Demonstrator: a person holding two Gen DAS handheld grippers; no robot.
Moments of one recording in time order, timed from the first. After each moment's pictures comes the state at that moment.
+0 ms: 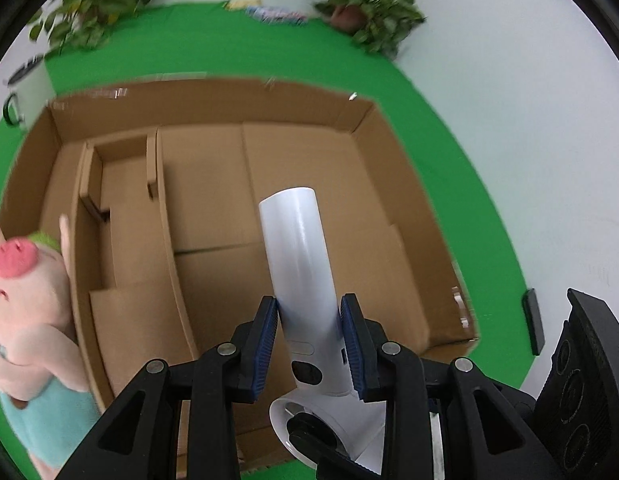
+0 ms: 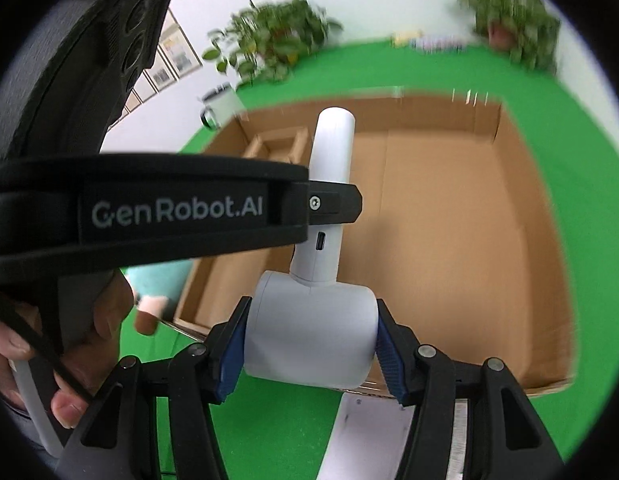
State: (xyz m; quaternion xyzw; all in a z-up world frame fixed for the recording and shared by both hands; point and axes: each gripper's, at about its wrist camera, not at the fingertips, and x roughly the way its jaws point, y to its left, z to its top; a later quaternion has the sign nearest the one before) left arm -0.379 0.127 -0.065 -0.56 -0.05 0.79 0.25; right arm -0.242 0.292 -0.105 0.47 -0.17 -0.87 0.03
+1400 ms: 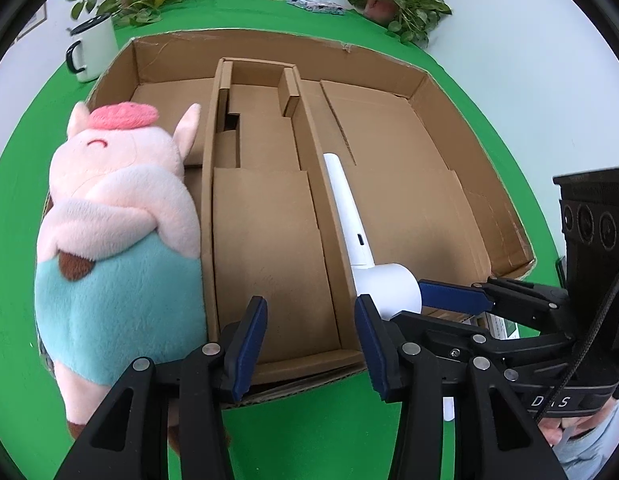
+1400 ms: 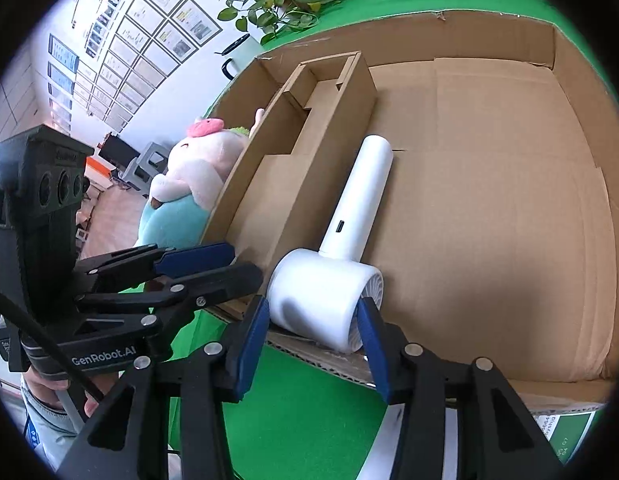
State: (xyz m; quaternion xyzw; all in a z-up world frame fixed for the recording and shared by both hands) left arm -0.323 0.028 -0.100 -0.56 -0.03 0.80 0.22; right arm -0.237 0.262 -0.133 0.51 -0.22 -0.83 0.10
